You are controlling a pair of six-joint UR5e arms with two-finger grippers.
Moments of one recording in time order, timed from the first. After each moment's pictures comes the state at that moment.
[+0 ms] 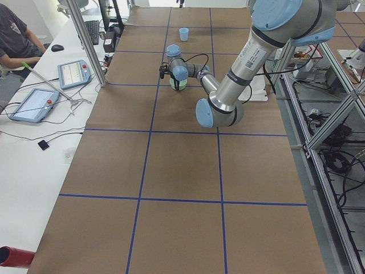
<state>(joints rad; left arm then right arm) -0.57 -2.36 -1.38 -1.85 -2.04 -1.27 1.48 -1.71 1.77 -1.25 2.36 -0.01</state>
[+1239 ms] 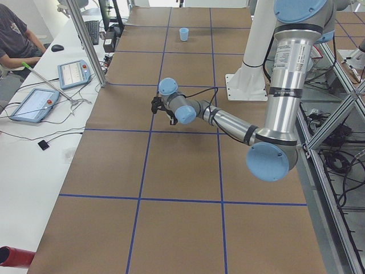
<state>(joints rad) -0.95 -1.63 -1.81 -1.99 -2.36 -0.79 1.48 -1.70 1.77 -1.25 2.36 -0.01</state>
